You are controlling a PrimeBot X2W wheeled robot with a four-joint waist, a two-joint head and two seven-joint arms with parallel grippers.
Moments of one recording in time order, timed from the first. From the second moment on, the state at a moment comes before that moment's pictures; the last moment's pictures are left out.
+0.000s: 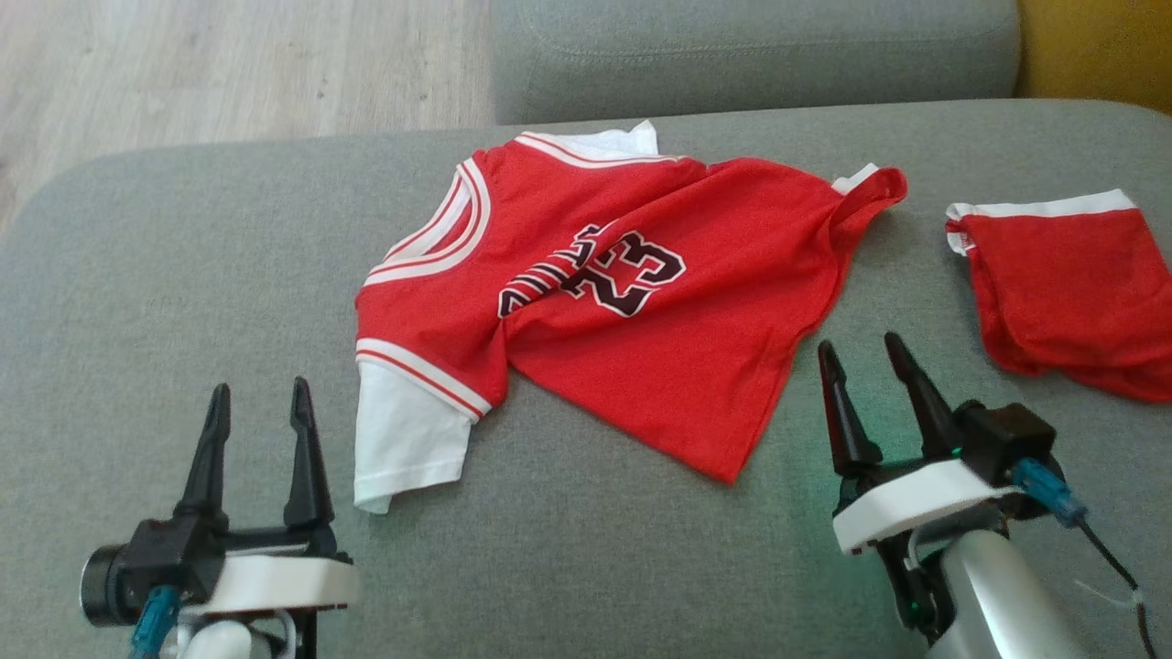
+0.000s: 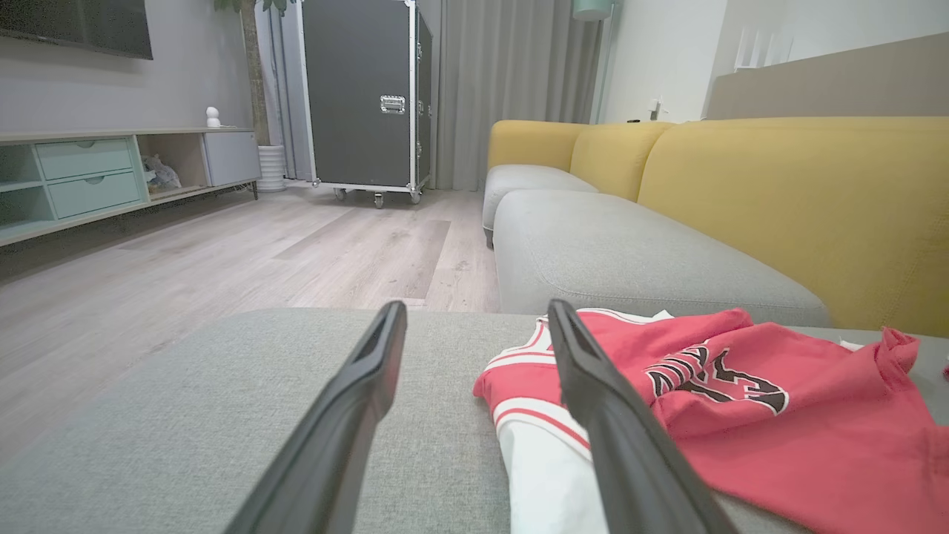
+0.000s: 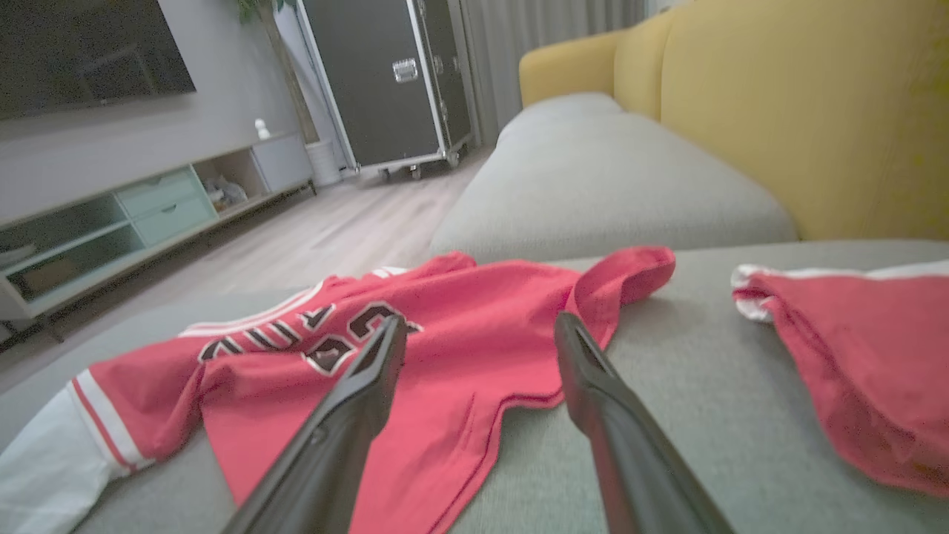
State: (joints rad) left arm -0.02 0.19 -0.18 0.13 -0.31 0.11 -0.25; right arm -0.17 -0.05 0.15 0.41 0.21 0.13 -0.23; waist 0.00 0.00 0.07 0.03
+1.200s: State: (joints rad) left arm -0.09 0.08 -0.13 0.22 -0.18 -0.03 -0.25; right arm -0.59 -0.14 0.07 1.09 0.15 0.13 -0.25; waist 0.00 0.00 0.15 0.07
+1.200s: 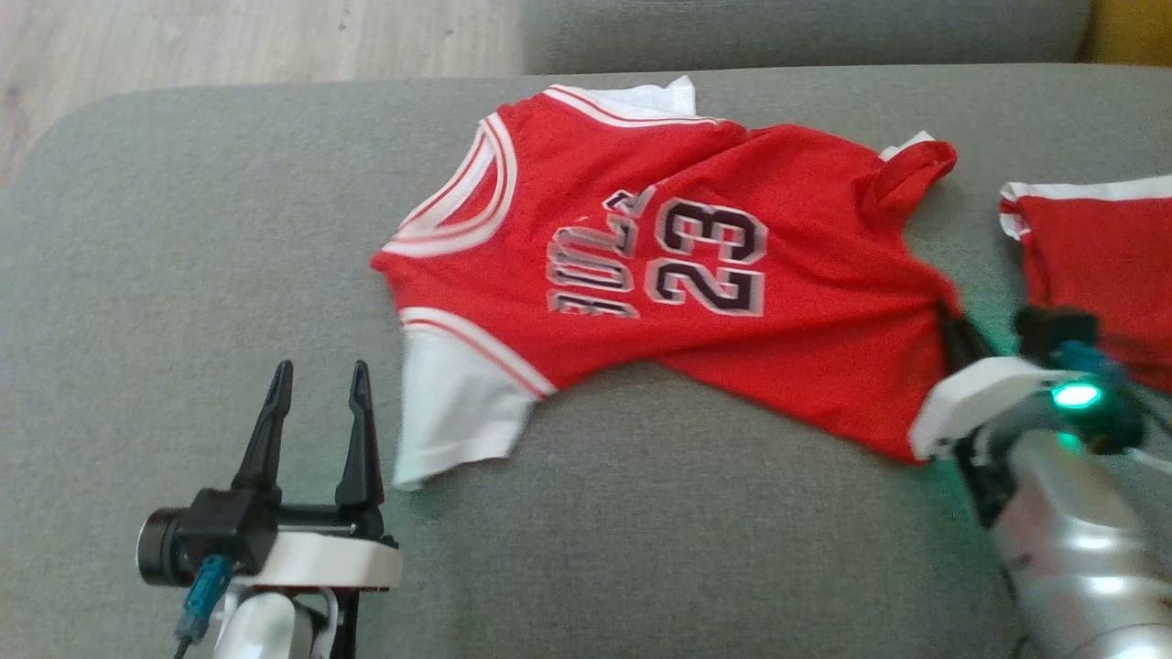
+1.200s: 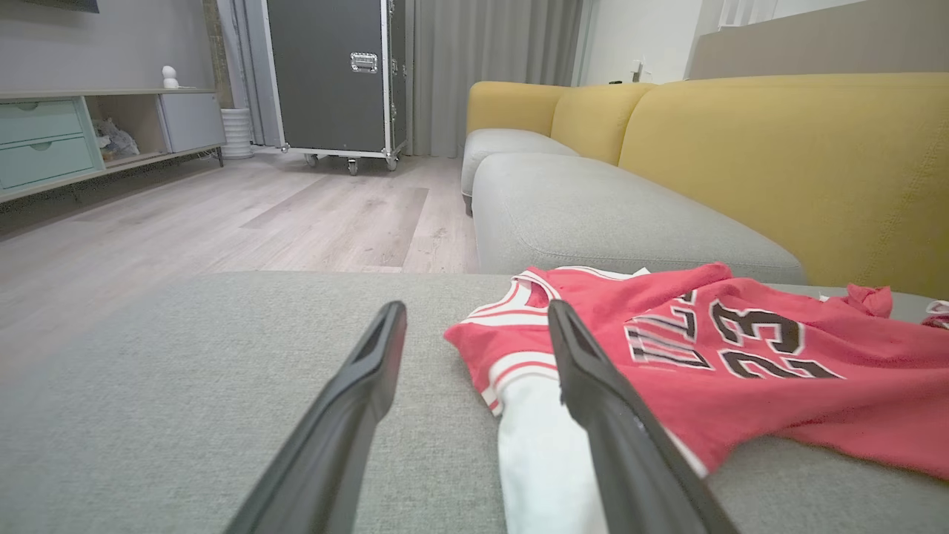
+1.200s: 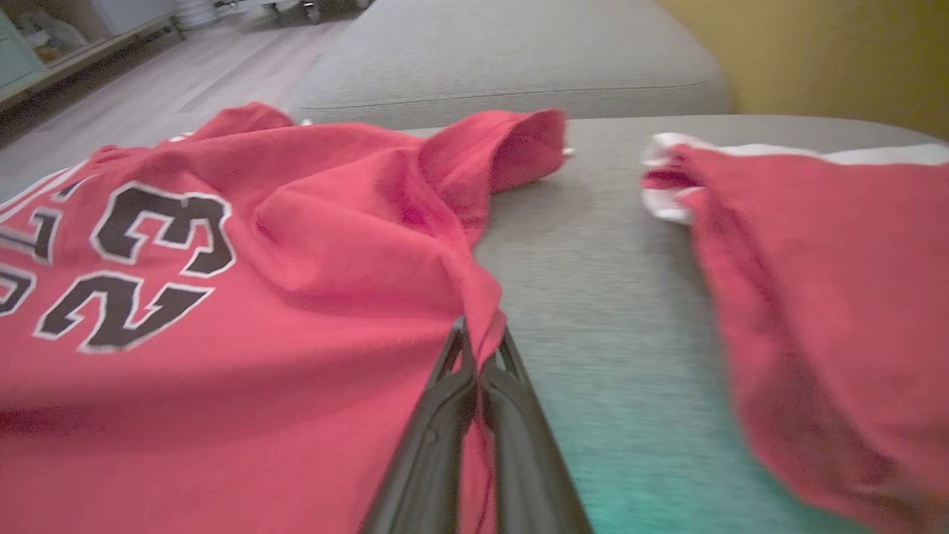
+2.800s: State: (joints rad) left arm -0.09 0.05 -0.07 0.24 -0.15 -0.07 -0.25; right arm -0.19 -0.05 0.02 0.57 0.21 0.13 -0.16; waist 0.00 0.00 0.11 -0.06
